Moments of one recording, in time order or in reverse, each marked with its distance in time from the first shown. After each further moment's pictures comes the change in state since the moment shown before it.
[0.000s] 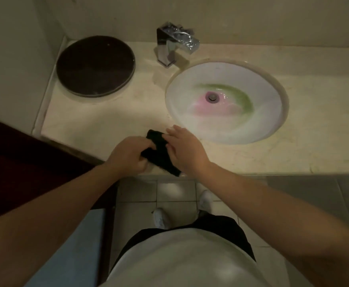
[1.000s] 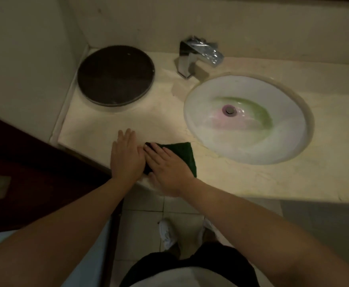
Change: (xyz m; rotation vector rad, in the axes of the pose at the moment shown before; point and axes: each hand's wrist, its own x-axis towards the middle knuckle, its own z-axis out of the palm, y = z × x) left_hand 0.007 -0.054 0.021 0.162 0.261 -0.679; right_hand 0.046 -0.046 0.064 -0.165 -0.189 -0.301
